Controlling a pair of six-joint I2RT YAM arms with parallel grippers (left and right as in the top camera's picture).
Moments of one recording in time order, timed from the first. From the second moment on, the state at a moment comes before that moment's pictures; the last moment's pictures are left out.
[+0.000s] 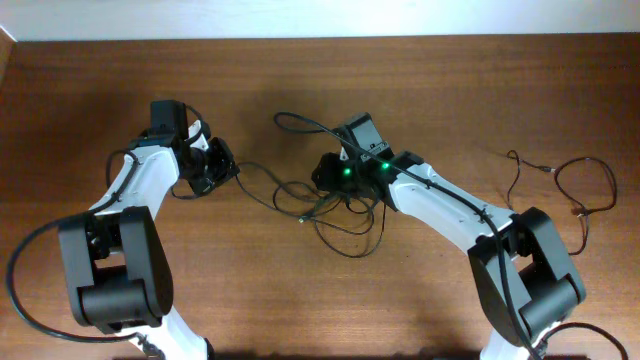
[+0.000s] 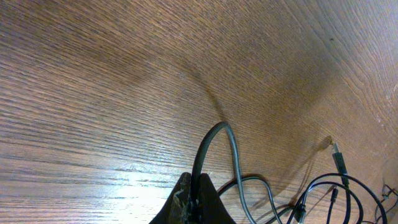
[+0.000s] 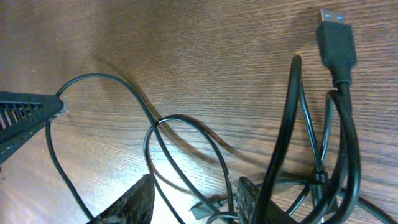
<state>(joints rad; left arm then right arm) 0.12 1.87 1.21 -0.62 0.44 -0.47 0.56 1.90 1.24 -0.32 -0.28 0.74</state>
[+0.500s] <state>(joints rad) 0.12 1.87 1.21 -0.62 0.44 -0.47 0.55 1.79 1.24 -0.25 -0.53 0.58</state>
